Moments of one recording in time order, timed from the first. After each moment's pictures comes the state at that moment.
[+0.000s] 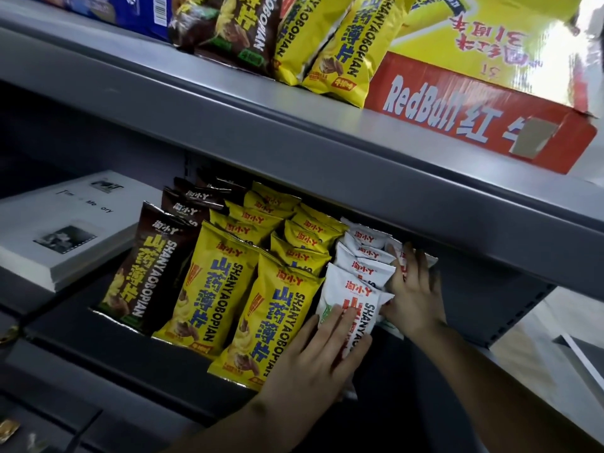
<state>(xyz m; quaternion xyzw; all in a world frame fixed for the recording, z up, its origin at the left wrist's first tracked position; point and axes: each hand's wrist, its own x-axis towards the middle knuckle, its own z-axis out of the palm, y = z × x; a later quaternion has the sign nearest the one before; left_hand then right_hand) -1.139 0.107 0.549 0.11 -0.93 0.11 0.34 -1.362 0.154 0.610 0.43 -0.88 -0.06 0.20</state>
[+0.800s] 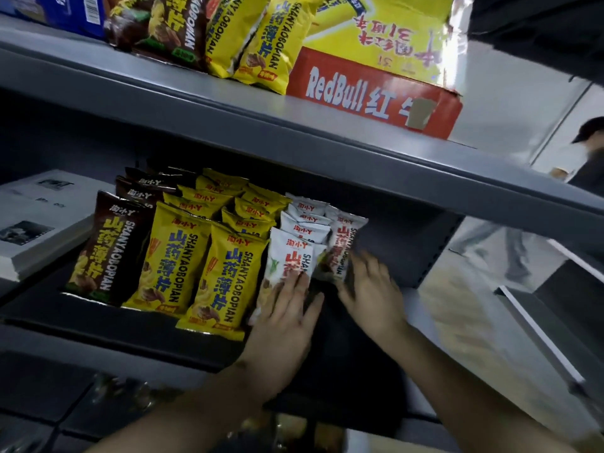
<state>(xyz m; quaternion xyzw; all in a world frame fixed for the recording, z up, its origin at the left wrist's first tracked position) -1.133 0.153 0.563 0.15 -0.92 0.06 0.35 -1.285 0.241 0.622 0.44 -0.88 0.08 0.18</state>
